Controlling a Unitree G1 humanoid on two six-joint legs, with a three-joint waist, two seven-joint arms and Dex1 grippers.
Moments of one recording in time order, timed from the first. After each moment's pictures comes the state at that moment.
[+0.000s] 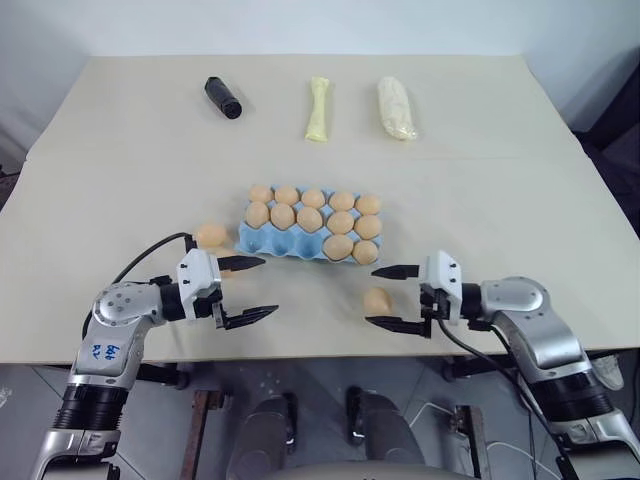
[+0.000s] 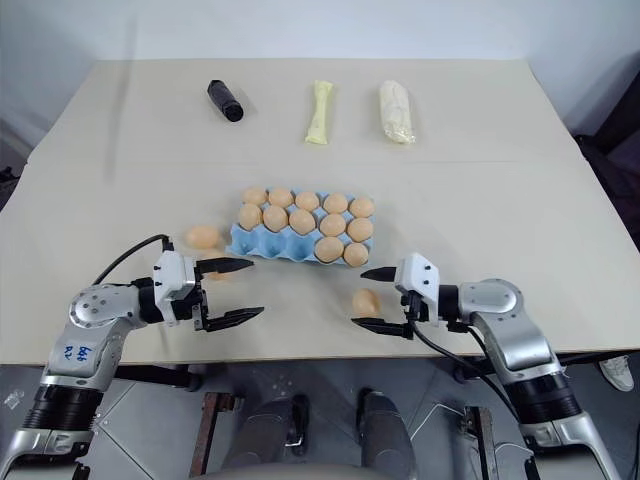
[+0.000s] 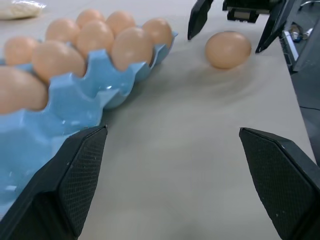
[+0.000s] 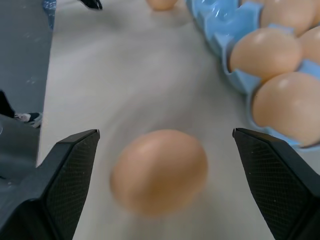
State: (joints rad) left arm -0.18 0.63 0.05 0.00 -0.36 0.02 -1.08; right arm -0.30 -0.60 0.16 -0.01 0.30 0.16 1.17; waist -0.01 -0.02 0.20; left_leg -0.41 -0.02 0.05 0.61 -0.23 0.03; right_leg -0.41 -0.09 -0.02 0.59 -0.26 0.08
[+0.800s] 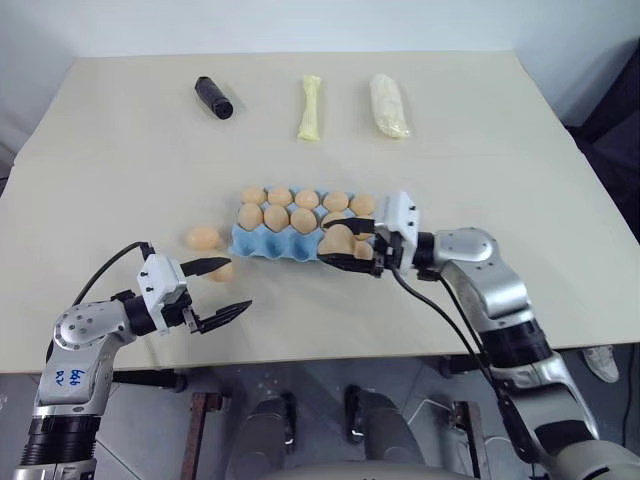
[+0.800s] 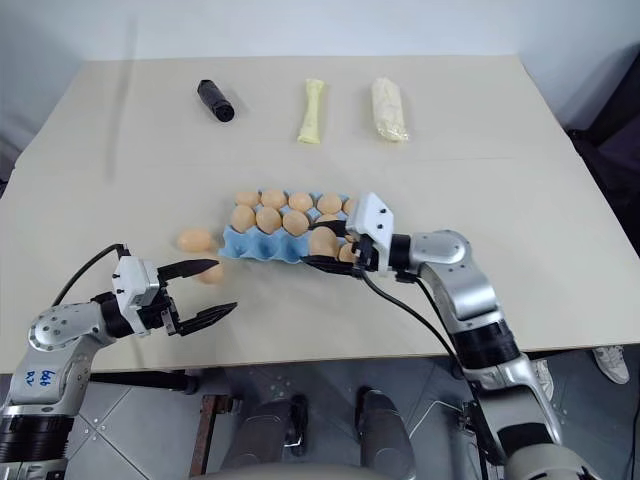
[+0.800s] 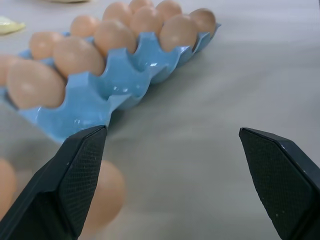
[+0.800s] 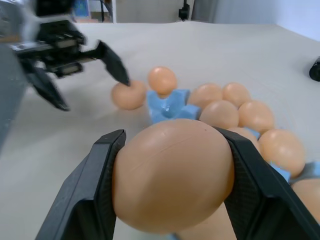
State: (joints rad) left arm -0.04 0.65 0.19 -0.08 -0.40 0.07 -1.00; right arm -0.63 -0.36 0.20 0.13 0.28 0.17 1.04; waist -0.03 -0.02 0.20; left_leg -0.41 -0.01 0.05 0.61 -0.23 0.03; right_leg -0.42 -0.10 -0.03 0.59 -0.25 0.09
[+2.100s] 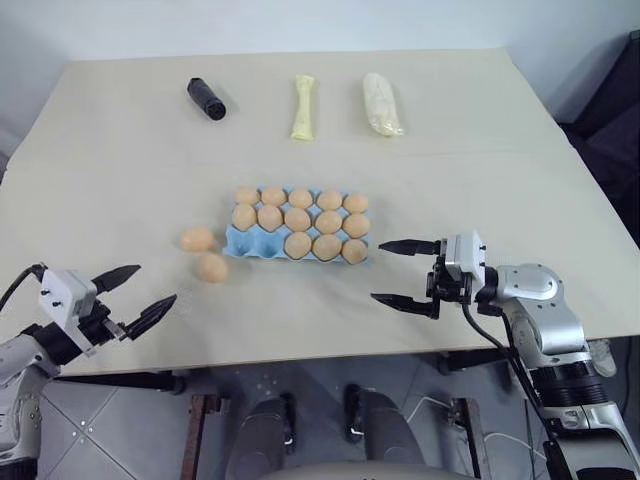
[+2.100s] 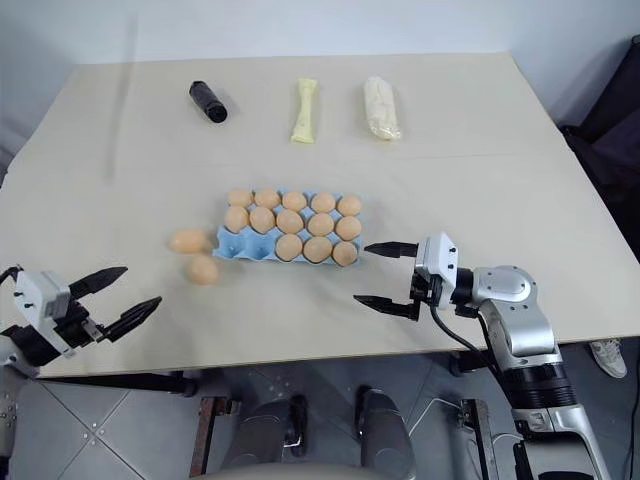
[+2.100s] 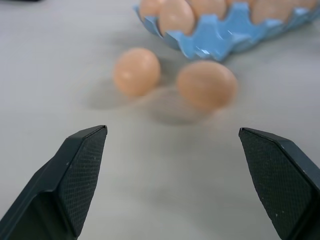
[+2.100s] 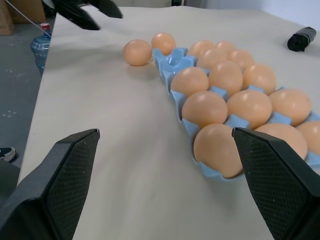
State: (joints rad) left arm 0.12 0.68 0.48 -0.03 -0.46 0.12 -0.87; right arm -0.33 -0.56 0.03 0.04 0.40 0.00 1.24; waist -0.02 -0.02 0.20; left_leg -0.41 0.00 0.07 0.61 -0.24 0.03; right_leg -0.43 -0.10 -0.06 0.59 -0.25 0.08
